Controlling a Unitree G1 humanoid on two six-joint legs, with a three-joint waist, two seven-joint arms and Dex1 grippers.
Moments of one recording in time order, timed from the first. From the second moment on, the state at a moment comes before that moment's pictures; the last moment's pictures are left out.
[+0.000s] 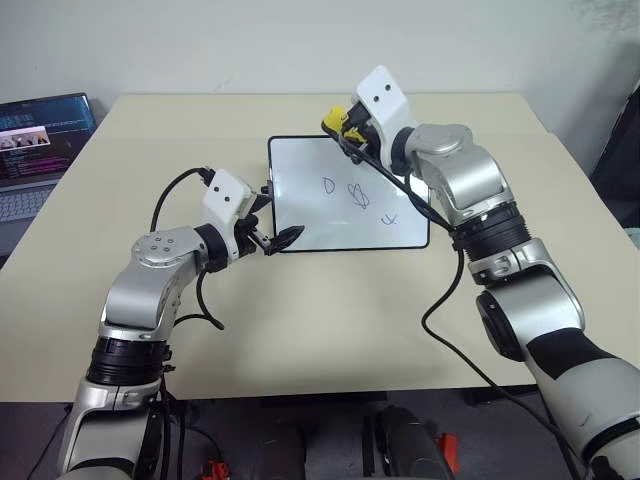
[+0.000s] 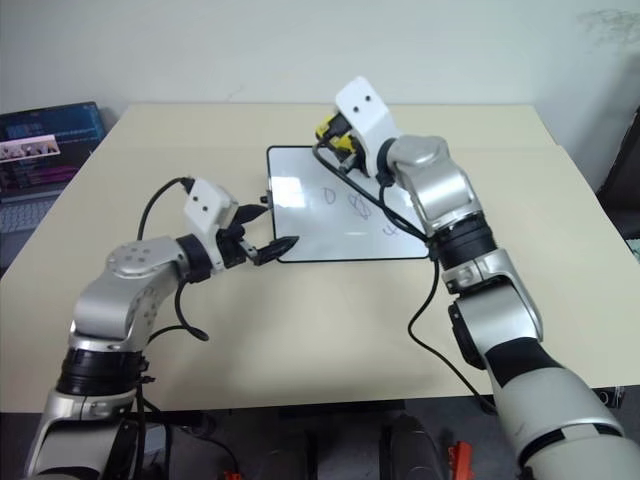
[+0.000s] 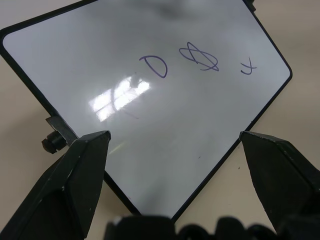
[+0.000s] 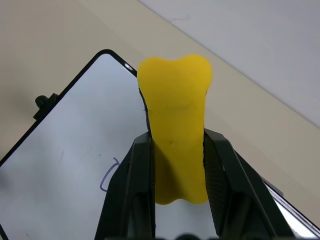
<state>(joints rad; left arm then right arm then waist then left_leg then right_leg) -0.51 0.61 0.02 -0.11 -0.30 0.57 -0.71 -1.27 -0.23 0.22 0.58 0.02 0.55 0.55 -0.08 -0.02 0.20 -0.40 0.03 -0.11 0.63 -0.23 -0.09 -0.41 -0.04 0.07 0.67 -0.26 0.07</state>
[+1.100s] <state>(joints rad) -0.48 0.59 -0.01 -0.15 -0.30 0.58 -0.71 -1.45 -0.08 0.35 1.13 -0.29 0.21 0.55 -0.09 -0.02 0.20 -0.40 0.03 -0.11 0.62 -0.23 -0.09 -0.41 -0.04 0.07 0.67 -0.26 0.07</state>
